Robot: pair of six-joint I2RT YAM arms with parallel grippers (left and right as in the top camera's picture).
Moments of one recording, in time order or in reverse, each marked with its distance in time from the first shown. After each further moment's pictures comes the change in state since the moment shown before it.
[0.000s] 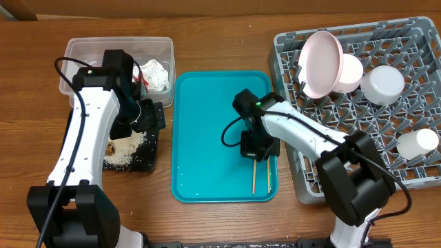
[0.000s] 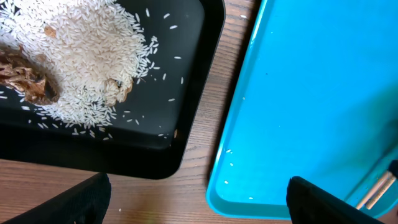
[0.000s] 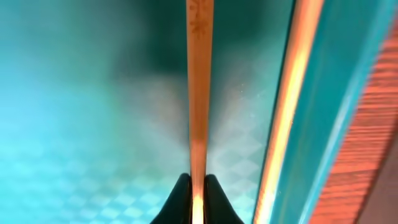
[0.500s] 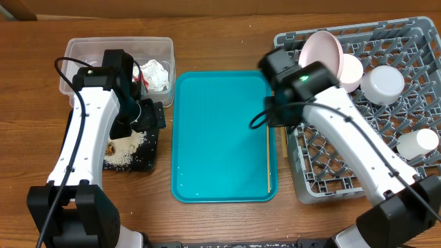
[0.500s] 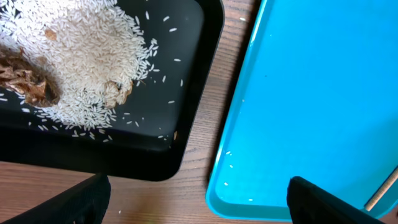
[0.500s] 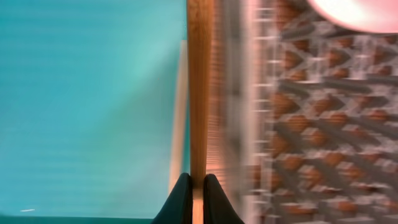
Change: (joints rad) left arm 0.000 0.000 0.000 0.006 0.000 0.000; right arm -0.144 -0.224 0.272 -0.253 0.254 -0.289
